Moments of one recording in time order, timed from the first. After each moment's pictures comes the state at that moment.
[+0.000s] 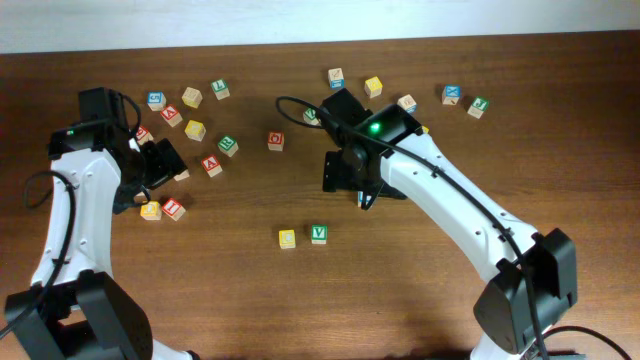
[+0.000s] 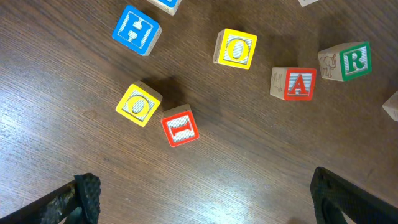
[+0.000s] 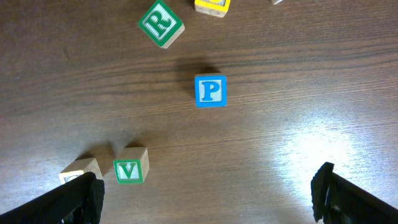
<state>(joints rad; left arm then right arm) 0.20 1.71 1.43 -1.07 0.01 -0.38 0.58 1.85 1.69 -1.26 0.12 0.73</state>
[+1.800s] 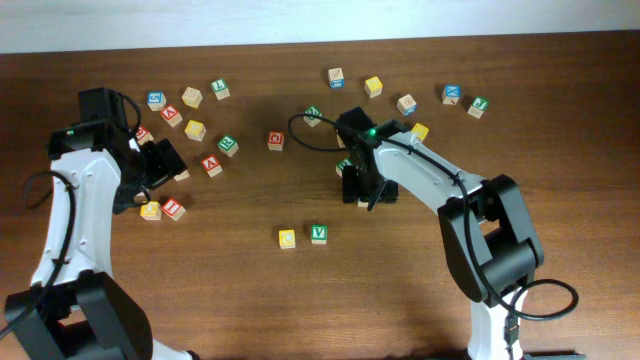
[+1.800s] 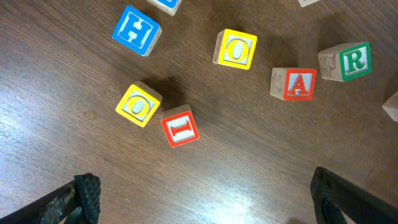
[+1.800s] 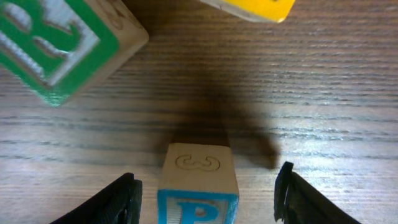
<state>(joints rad) 0.20 1.71 1.43 -1.07 0.01 -0.38 0.46 2.08 1.48 -0.93 -0.01 0.50</state>
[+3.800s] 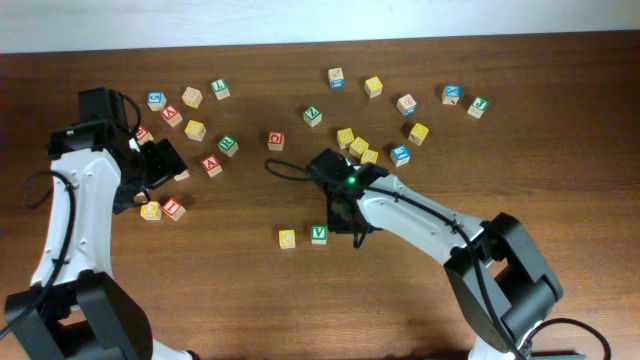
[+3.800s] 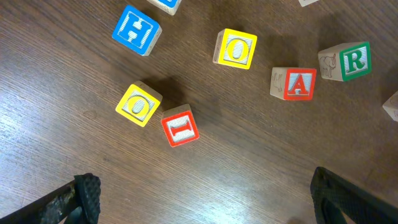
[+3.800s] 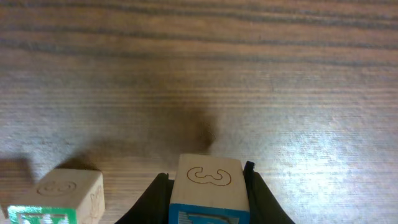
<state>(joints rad) 0.20 1.71 1.43 -1.07 0.01 -0.38 0.66 1.89 1.26 -0.82 0.12 0.67</state>
